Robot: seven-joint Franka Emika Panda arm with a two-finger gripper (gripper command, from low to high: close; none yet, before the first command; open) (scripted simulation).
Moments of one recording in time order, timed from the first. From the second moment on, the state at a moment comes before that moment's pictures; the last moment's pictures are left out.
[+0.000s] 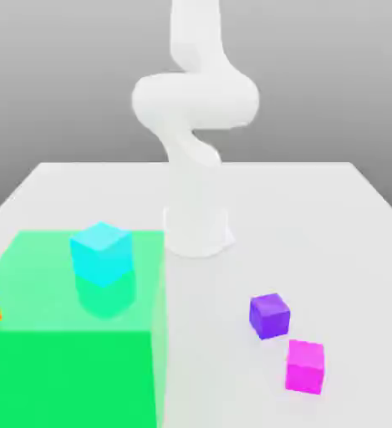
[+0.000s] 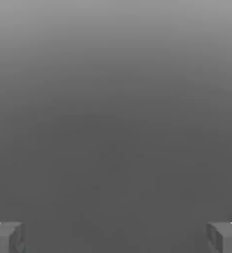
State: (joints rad) arm 0.05 -0.75 -0.01 -2.35 -0.02 2.34 0.70
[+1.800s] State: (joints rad) arm 0.48 -0.01 -0.06 -2.96 -0.01 2.95 -0.67
